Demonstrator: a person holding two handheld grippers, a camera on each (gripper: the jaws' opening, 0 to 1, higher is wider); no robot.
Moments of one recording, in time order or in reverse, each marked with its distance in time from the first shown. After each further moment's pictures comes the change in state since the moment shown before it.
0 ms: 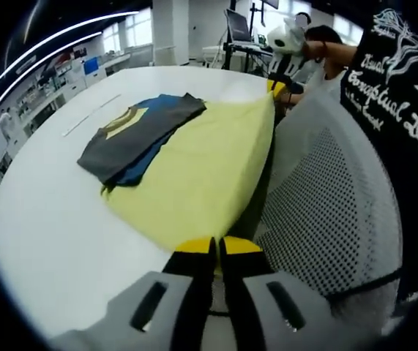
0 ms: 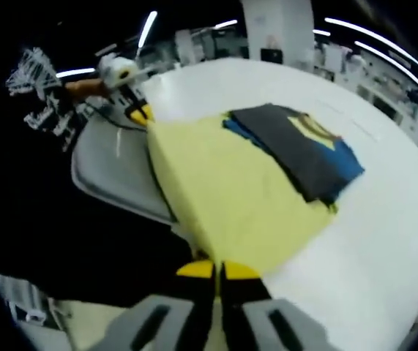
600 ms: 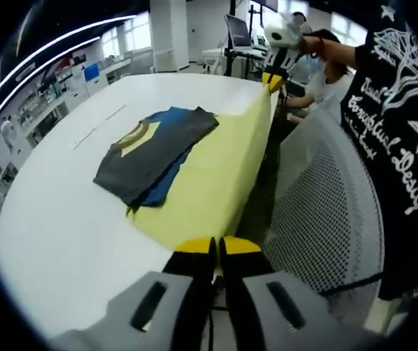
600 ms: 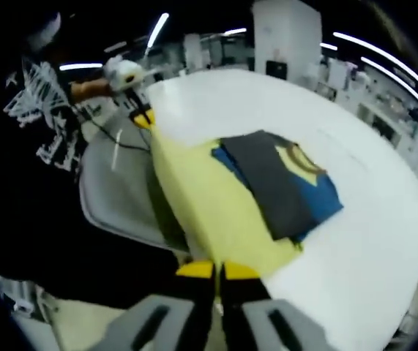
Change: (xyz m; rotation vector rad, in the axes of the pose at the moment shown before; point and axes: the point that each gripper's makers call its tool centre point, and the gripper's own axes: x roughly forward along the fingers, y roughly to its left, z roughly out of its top) left arm -0.023 0.032 0.041 0.060 -0.015 0.054; right arm -0.035 -0.030 0.053 -0.087 -0.061 -0.080
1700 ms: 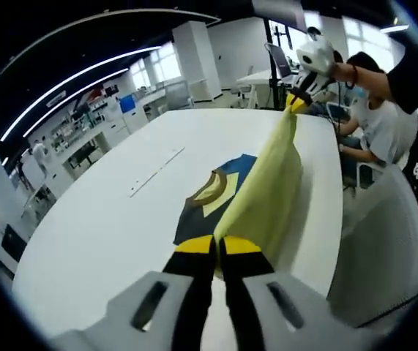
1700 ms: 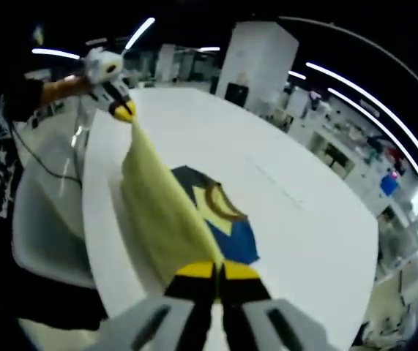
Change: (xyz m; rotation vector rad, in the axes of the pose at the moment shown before) left arm 0.007 0.146 0.090 0.006 -0.176 0.231; right arm -0.001 -0.132 0.081 -0.047 -0.100 -0.337
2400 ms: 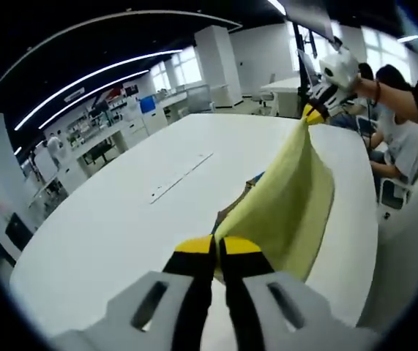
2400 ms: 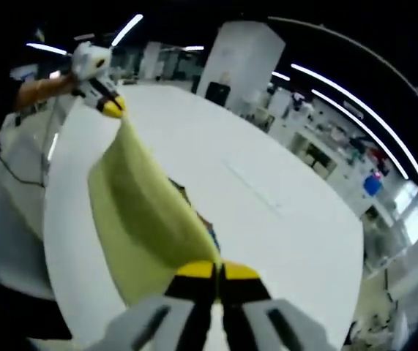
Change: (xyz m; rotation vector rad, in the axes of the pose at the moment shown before) left arm 0.046 0.061 0.010 -0.037 -0.025 0.095; right arm 0.051 -0.057 0.008 -0.024 0.025 -0.137
